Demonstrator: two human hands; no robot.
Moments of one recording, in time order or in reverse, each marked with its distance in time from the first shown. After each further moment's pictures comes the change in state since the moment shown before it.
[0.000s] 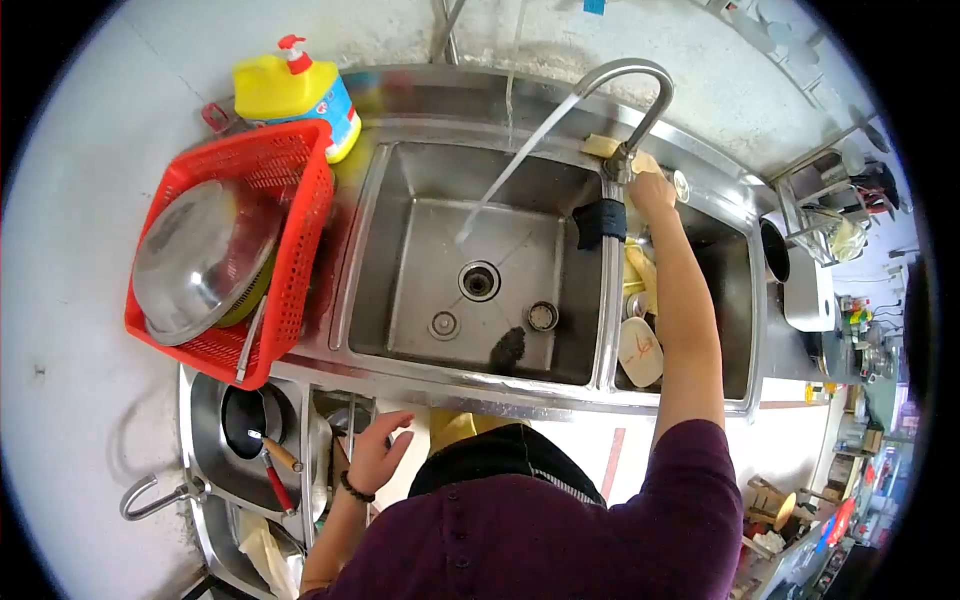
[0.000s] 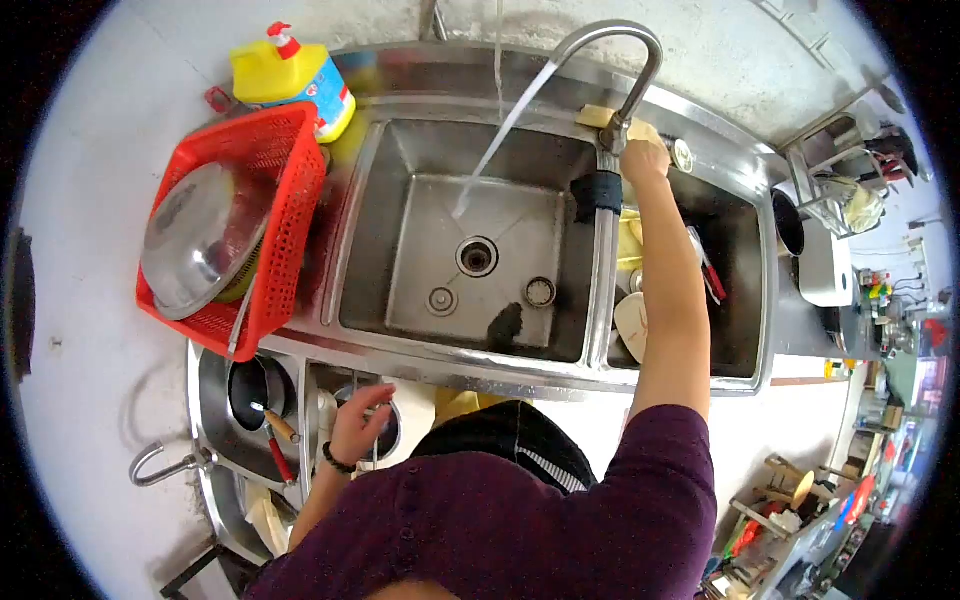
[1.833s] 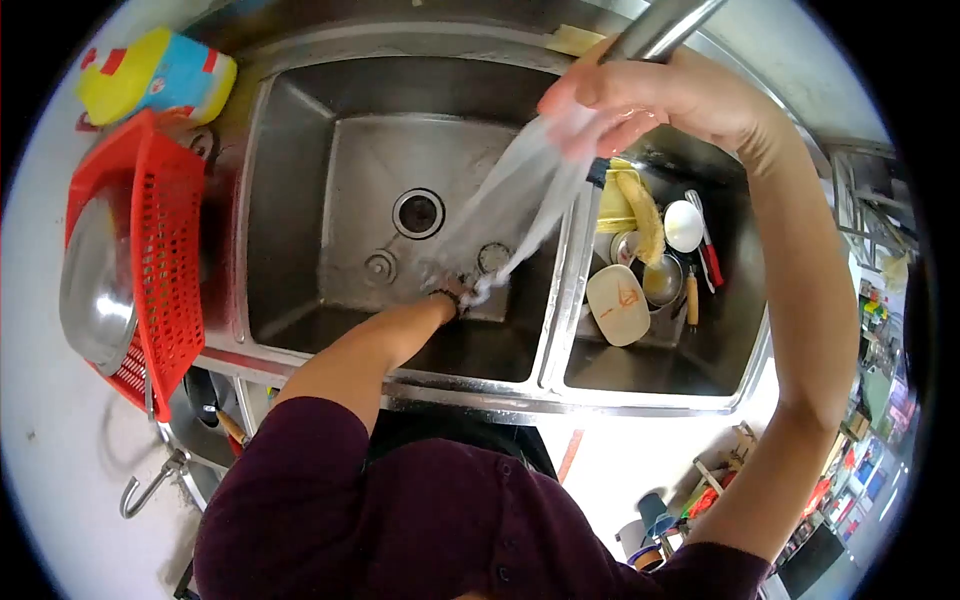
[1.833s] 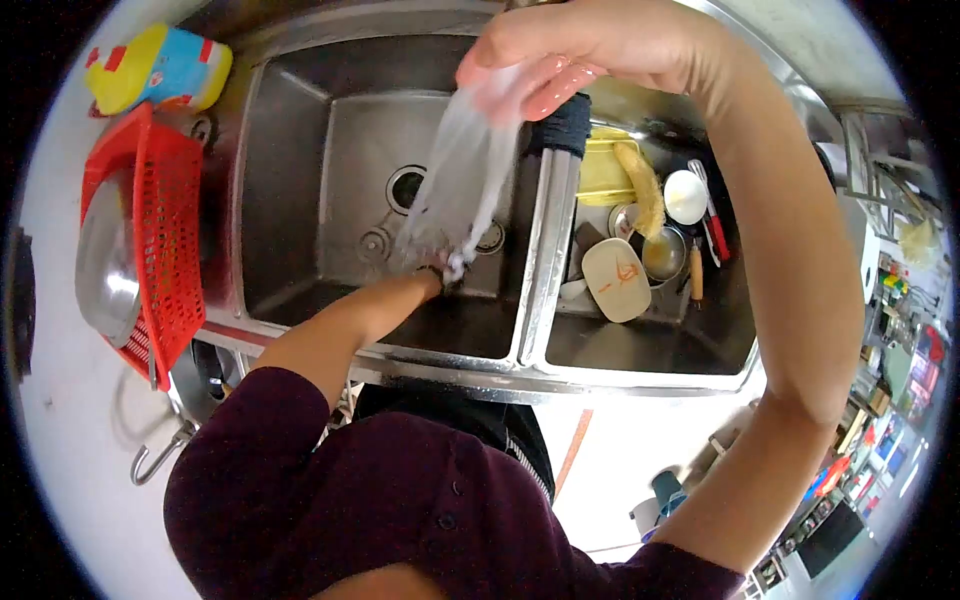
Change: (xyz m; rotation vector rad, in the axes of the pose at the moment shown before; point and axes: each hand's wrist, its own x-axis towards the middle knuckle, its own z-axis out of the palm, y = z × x) left_hand 0.246 -0.164 0.298 0.607 -0.758 -0.585; right_hand -0.011 0.000 -0.123 1.046 -0.858 -0.512
